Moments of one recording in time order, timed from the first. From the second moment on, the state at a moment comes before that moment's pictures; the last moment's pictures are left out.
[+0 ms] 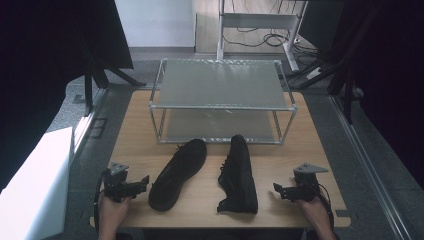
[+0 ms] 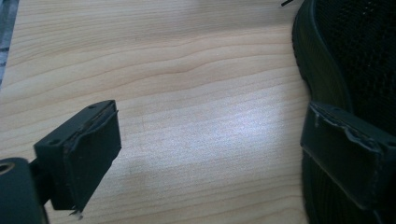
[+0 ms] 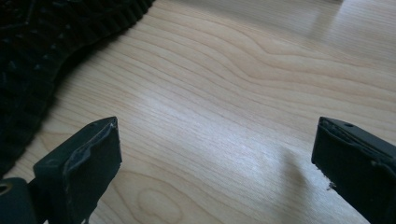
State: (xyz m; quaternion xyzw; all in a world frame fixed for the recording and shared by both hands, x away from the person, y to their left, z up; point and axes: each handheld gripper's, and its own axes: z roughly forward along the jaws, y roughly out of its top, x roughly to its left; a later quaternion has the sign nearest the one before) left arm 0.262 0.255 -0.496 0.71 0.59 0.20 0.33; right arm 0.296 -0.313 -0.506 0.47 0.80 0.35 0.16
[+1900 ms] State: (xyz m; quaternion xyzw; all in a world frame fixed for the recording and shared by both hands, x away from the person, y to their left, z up) left arm 0.256 0.221 -0.502 0.78 0.52 0.19 0.30; right arm 0.299 -0.304 -0.509 0.46 0.80 0.35 0.14
